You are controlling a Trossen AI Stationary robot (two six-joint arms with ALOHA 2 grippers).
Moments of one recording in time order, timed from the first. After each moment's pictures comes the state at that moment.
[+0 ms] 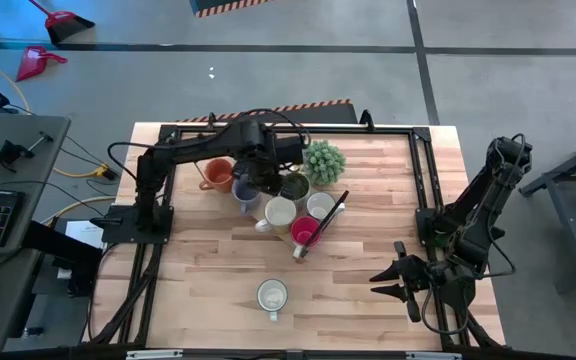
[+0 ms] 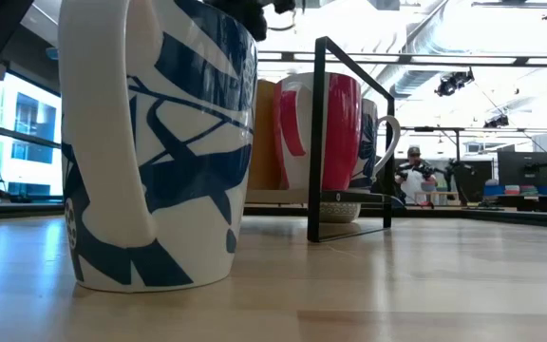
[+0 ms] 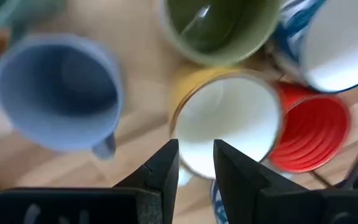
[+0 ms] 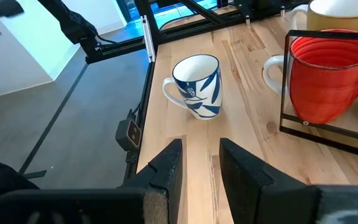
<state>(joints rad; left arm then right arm) 0.15 1.97 2.11 -1.57 0.10 -0.99 1.06 1.12 0.74 -0.20 0.81 0.77</state>
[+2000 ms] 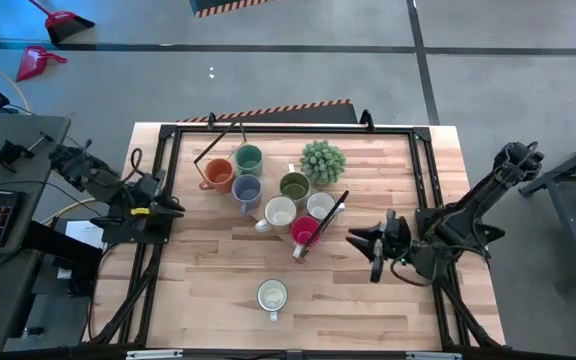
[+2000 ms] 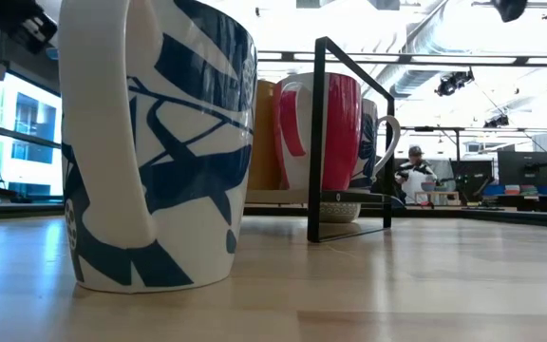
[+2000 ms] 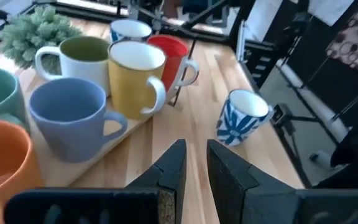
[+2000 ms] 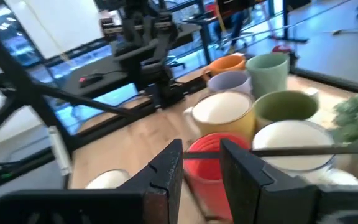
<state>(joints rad) -0.58 0.20 0.70 -0.91 -0.38 -0.40 0.76 1.12 0.74 0.03 1.04 0.64</state>
